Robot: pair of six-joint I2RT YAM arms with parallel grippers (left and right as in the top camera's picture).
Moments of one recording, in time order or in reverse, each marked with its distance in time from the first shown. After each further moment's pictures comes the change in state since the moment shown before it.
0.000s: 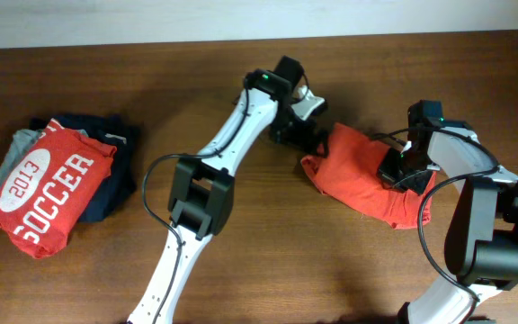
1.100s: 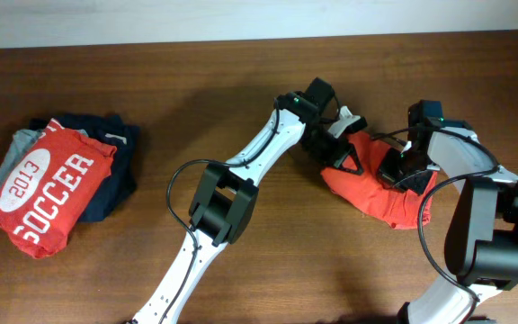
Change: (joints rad) left arm -0.108 0.091 0.004 0.172 0.430 -0.044; right arm 0.000 0.000 -0.001 -0.003 0.002 0.003
